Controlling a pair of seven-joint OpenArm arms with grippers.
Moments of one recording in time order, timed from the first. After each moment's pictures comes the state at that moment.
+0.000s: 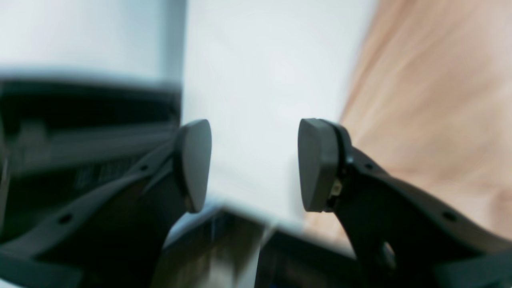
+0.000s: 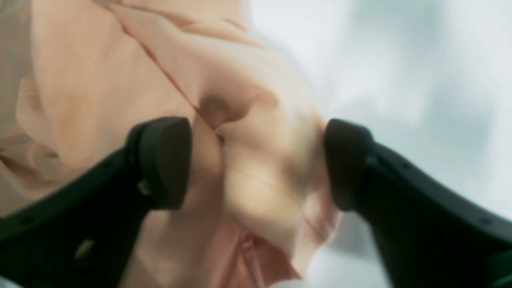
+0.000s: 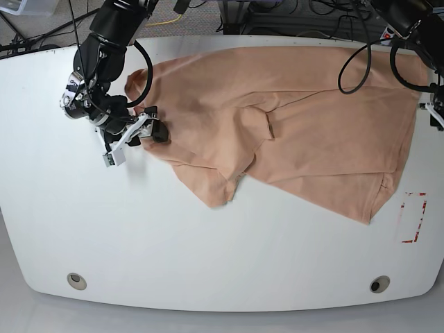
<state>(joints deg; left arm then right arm) 1.6 -17.3 -48.0 109.9 -2.2 -43.0 71.1 1.8 0.5 29.8 86.8 28.9 40.9 -67.3</state>
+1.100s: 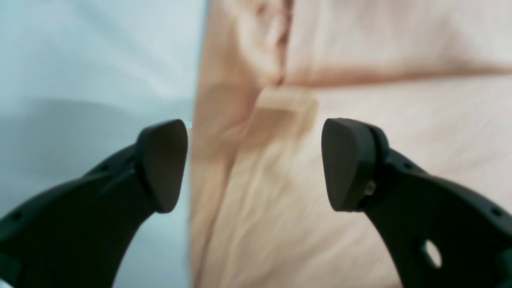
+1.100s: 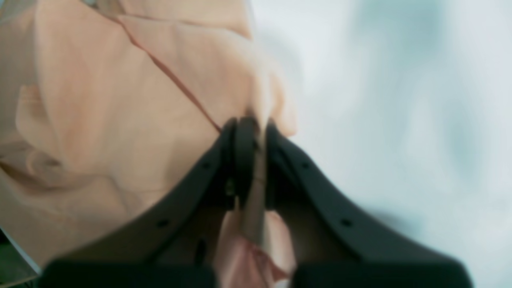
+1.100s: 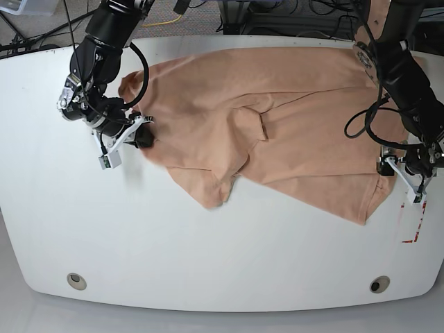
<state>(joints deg) -23.2 -17.1 -37.3 66.2 -3.3 -42.9 63.7 2.3 2.3 29.4 85.4 29.1 40.9 -64.8</state>
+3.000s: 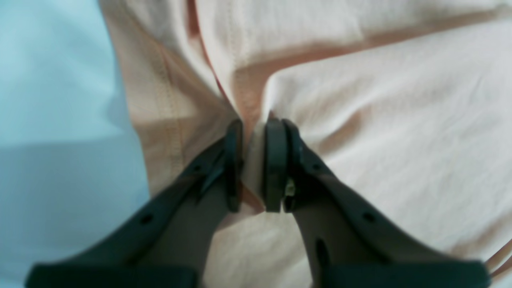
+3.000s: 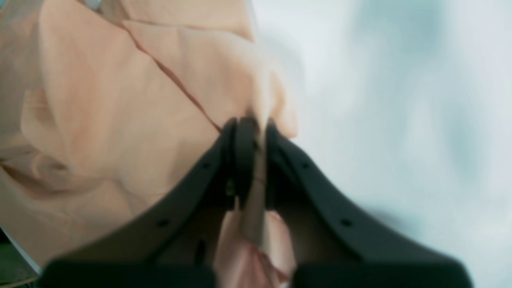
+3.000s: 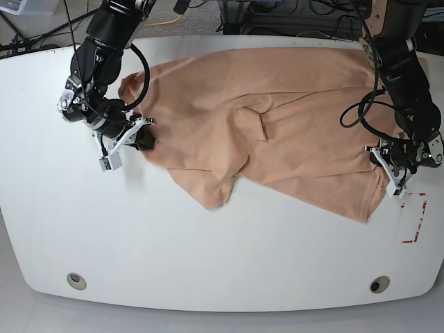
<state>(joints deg) -21.6 -19.7 -26.9 59.0 -8.9 -42.8 62.9 2.8 2.0 29.5 85.4 29.2 40.9 -64.8</state>
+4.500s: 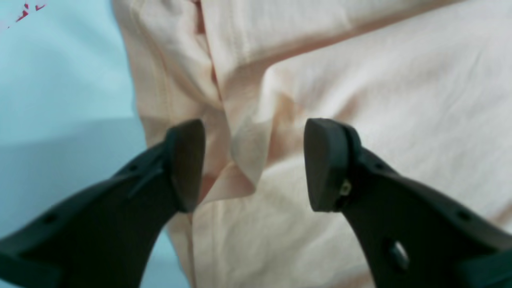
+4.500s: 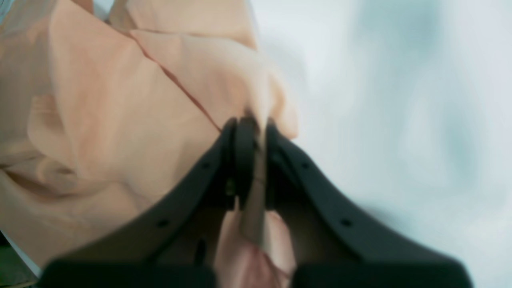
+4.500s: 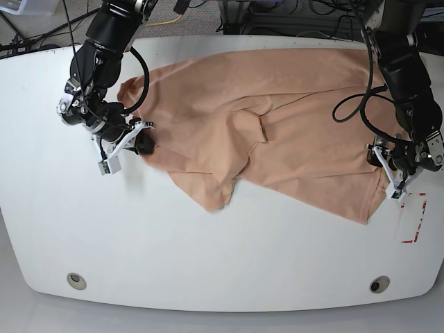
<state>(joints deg) -19.1 -20.5 -23.0 67.7 -8.9 -42.8 65.3 3.8 1.9 29.6 85.4 29.2 40.9 -64.6</state>
